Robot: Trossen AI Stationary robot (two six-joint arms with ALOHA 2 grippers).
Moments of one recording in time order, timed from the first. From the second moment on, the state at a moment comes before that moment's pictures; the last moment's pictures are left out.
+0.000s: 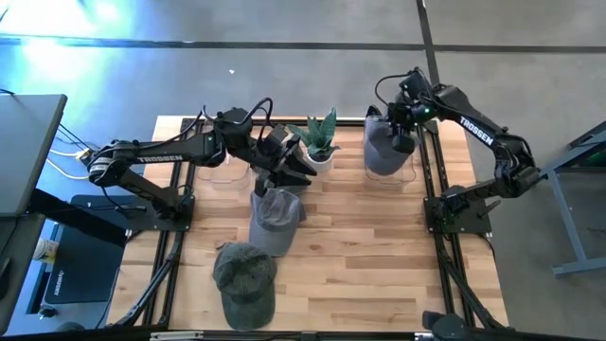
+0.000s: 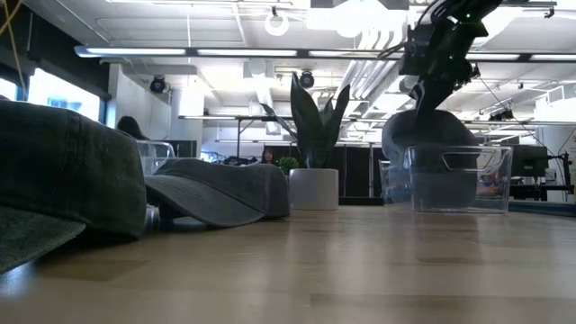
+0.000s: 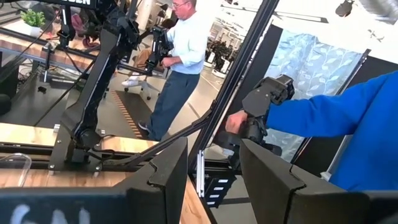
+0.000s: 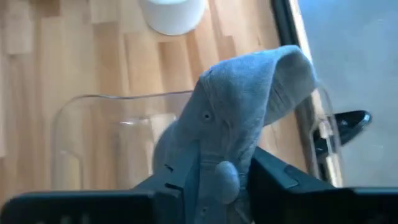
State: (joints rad) left arm 0.15 1.37 1.29 0.16 0.59 -0.40; right arm -0.99 1.35 1.21 -1.02 -0.35 -0.76
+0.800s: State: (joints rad) left arm 0.15 1.37 1.29 0.15 0.59 -0.40; right arm -0.87 1.35 1.29 -1.09 -0.20 -1.44
